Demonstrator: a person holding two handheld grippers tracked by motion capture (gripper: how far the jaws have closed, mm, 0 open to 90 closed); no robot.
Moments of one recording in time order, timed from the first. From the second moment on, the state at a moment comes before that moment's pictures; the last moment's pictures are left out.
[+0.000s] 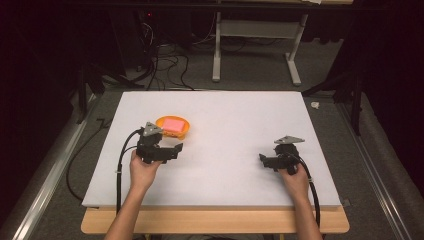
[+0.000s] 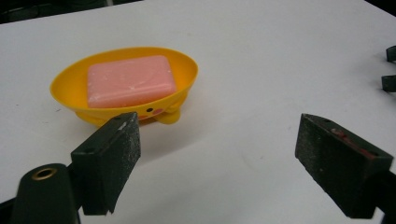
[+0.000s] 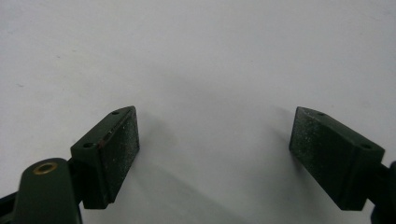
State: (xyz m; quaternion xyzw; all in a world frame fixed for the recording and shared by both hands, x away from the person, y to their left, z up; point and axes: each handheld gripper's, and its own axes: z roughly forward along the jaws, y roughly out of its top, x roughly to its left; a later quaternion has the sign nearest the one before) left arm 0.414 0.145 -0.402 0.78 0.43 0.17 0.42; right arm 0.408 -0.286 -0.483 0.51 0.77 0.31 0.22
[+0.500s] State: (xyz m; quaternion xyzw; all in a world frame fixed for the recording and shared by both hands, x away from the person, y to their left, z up) left arm 0.404 0.137 -0.411 0.79 0.42 0.15 0.43; right arm 0.408 -0.286 -0.483 0.51 0.77 0.31 0.22
